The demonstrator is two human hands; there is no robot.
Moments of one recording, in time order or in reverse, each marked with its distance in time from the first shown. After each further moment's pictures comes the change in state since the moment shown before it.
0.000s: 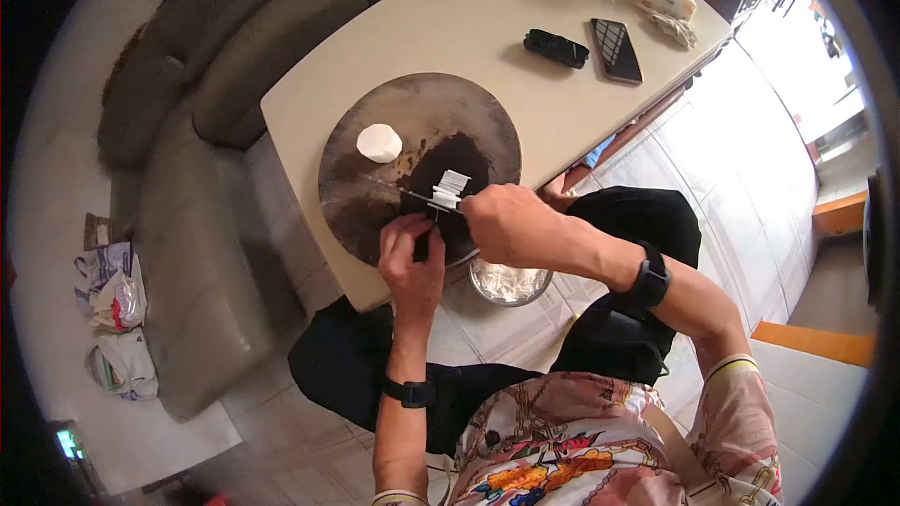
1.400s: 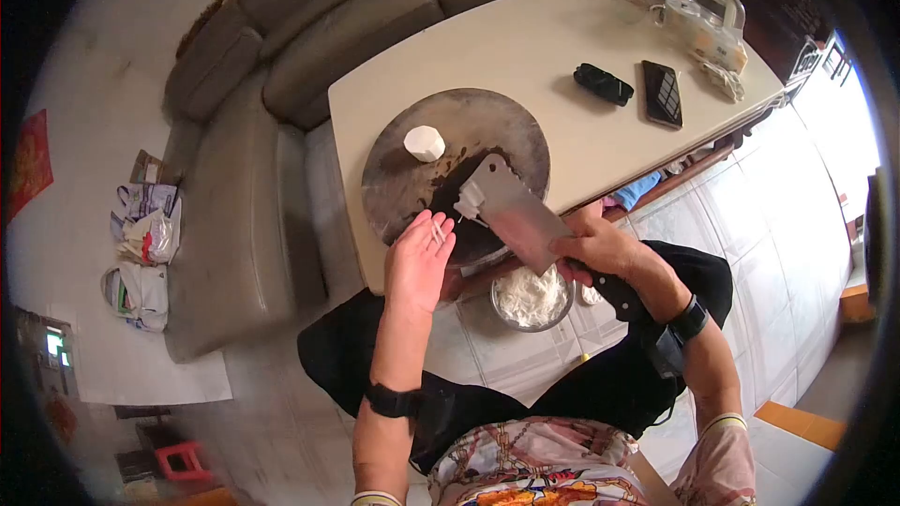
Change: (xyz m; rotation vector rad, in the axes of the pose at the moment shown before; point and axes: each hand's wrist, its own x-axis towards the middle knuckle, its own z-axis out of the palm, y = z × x) left_hand 0.010 0.028 -0.023 -1.282 0.170 -1.168; right_hand -0.059 0.069 -0.019 0.807 -0.277 0.256
